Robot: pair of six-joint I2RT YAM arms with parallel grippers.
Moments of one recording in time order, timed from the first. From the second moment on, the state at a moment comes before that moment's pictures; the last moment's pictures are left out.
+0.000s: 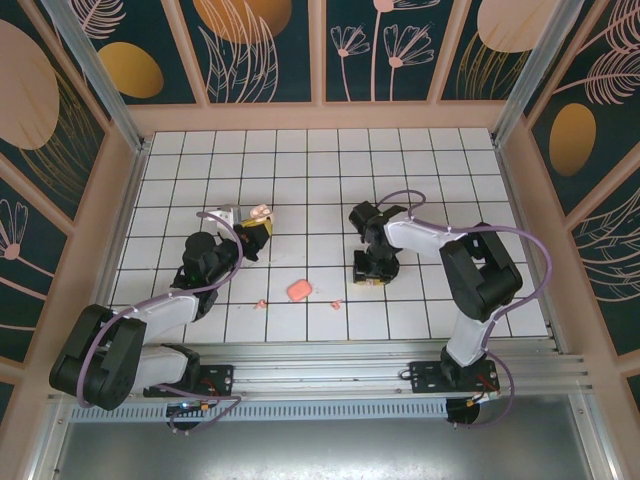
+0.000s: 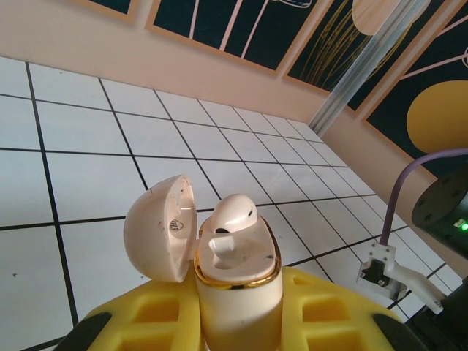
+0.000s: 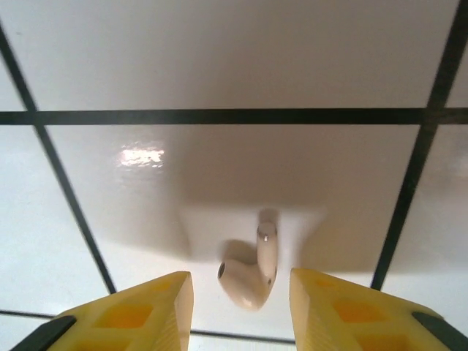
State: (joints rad) left arm -0.35 1.26 0.32 0.81 0.31 -0.48; right arm 0.60 1.78 1.12 -0.90 -0.17 0.58
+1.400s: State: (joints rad) left arm -0.35 1.25 0.33 0.77 0.31 -0.45; right arm 0.60 1.80 1.10 -0.89 -0.20 0.41
